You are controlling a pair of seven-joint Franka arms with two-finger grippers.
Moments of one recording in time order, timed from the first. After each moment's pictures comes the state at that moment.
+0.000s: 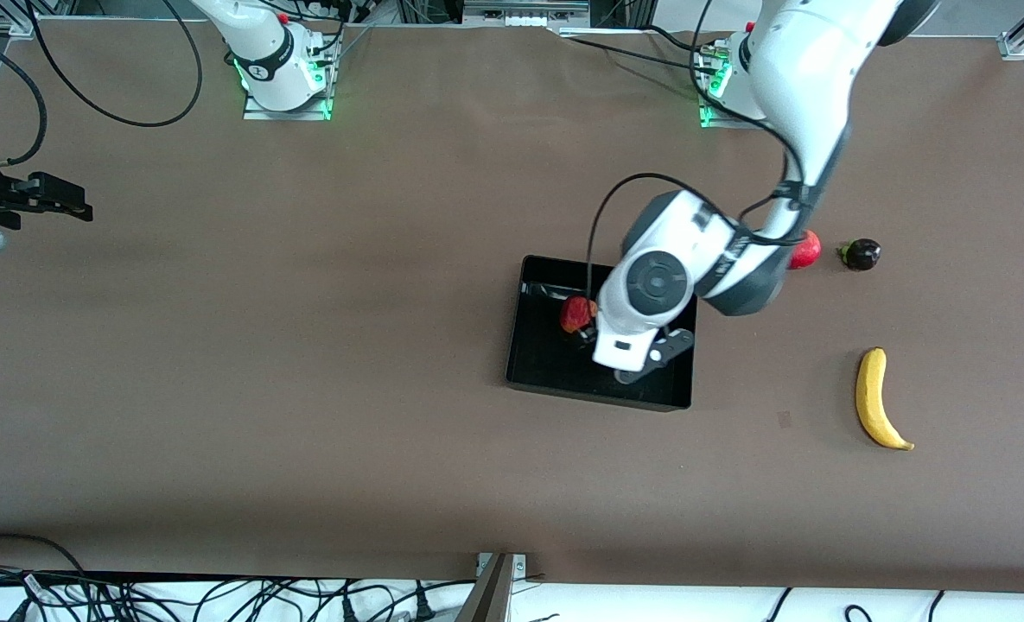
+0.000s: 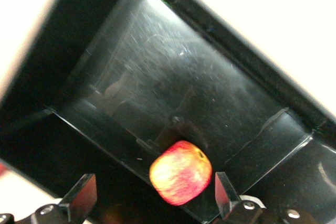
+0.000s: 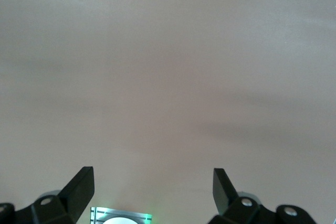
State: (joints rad) left arm -0.22 0.70 -0.34 -1.34 0.11 1.85 -1.08; right arm -0.07 0.07 -0.05 -1.64 -0.04 1.56 -0.25
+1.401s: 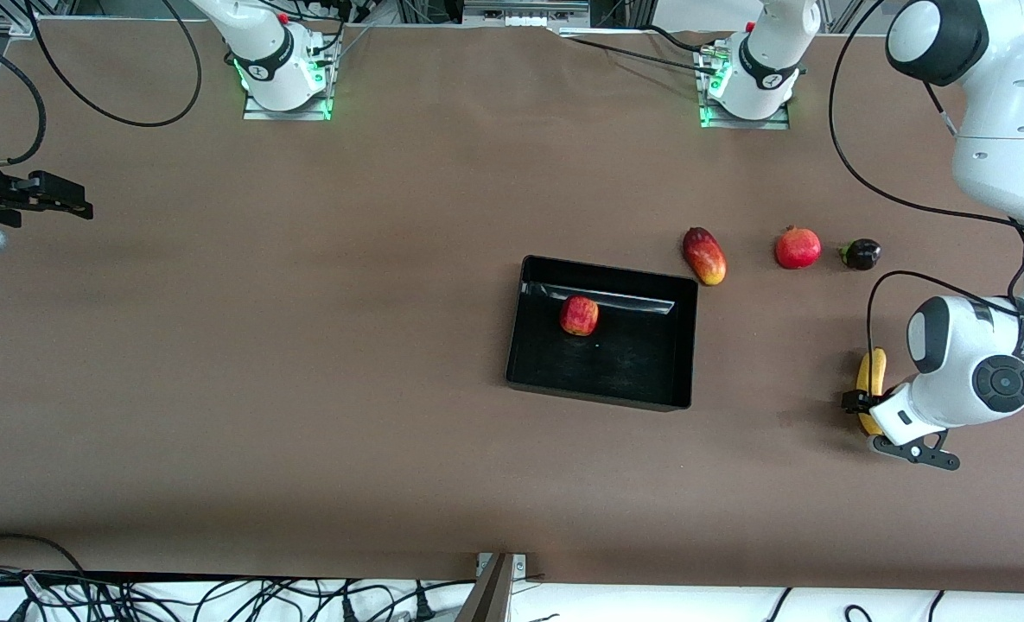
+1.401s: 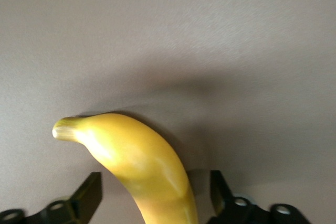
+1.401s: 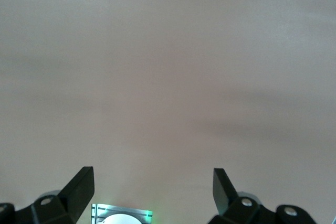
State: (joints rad) left arm 0.37 0.94 -0.26 -1.34 0.43 2.22 0.20; right arm -0.07 0.07 -0.05 -1.64 -0.04 1.55 -0.25
